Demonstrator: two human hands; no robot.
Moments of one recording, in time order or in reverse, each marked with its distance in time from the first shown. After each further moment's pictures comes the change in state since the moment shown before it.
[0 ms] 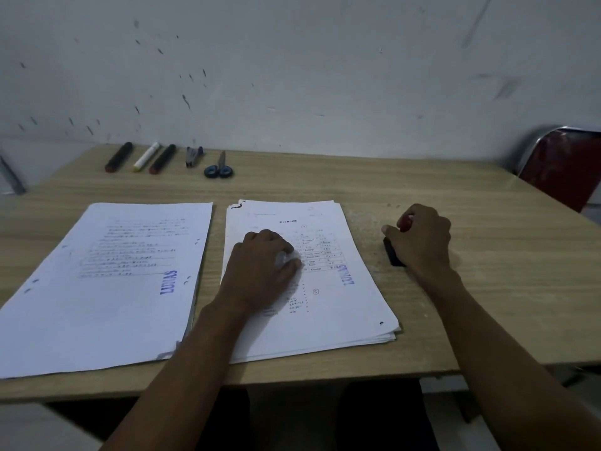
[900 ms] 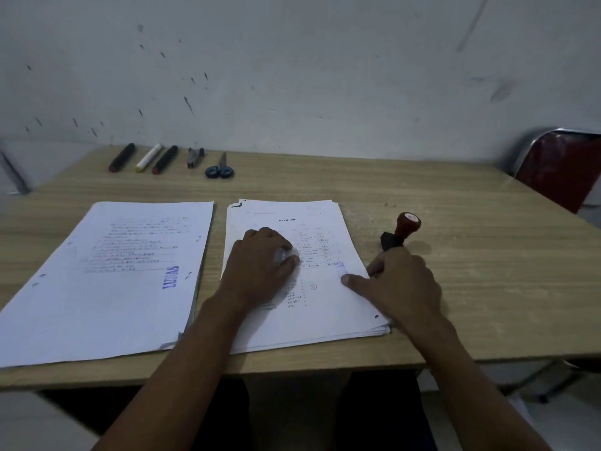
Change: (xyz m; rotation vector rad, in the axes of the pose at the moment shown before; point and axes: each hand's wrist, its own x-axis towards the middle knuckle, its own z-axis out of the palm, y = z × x) left_hand -0.001 0.004 -0.002 -0.040 -0.009 -0.025; right_hand -0.084 -0.032 -0.031 -0.198 -0.362 0.061
